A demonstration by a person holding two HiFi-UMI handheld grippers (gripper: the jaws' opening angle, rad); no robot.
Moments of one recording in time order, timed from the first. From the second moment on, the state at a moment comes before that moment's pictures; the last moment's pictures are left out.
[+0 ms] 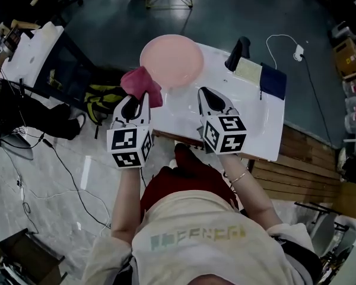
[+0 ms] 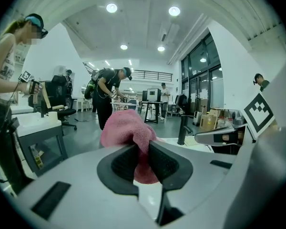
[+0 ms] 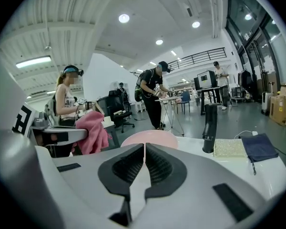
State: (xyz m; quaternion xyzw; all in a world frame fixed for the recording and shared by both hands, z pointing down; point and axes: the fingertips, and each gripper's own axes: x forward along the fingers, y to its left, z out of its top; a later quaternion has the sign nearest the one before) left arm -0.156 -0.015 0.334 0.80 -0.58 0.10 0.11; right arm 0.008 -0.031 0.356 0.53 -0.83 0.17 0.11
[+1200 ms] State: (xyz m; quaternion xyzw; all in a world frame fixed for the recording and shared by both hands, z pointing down) left arm -0.109 -0.193 0.370 0.81 -0.55 0.14 0.15; right arm 0.043 -0.217 0.425 0.57 -0.77 0.19 0.20
